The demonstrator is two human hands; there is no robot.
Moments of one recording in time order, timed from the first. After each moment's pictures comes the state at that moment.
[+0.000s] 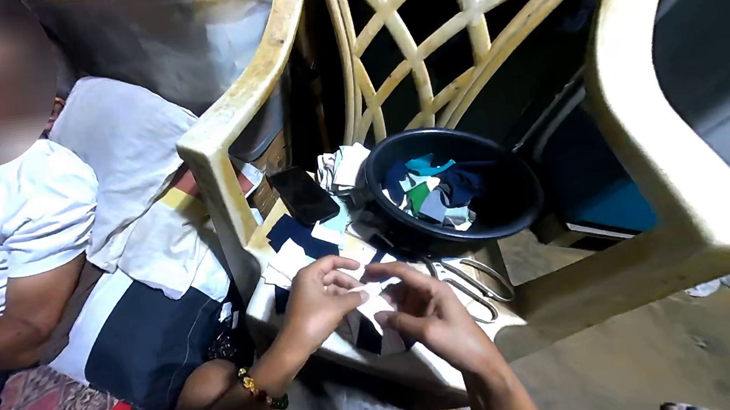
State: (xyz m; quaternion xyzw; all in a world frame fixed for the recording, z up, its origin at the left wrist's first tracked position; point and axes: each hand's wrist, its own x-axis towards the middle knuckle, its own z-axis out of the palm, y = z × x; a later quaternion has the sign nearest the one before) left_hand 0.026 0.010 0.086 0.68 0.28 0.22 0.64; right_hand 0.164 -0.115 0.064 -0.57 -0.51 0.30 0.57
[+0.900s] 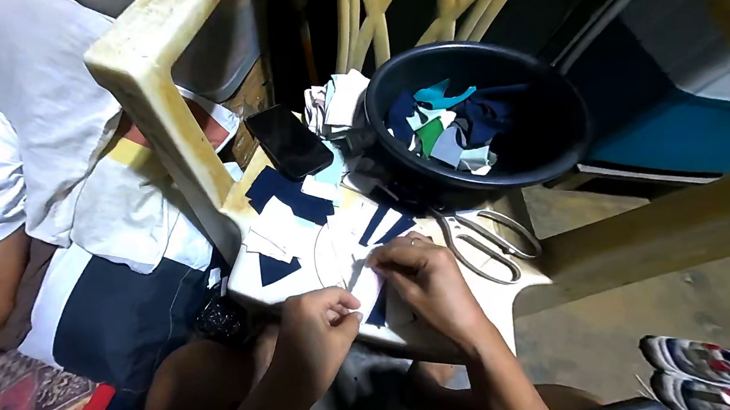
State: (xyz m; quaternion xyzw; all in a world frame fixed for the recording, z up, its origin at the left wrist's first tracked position) left_hand -0.004 -0.021 0.035 0.80 0.31 0.18 0.48; right_hand 0.170 -0.104 0.016 -0.70 -0.56 0.07 0.44
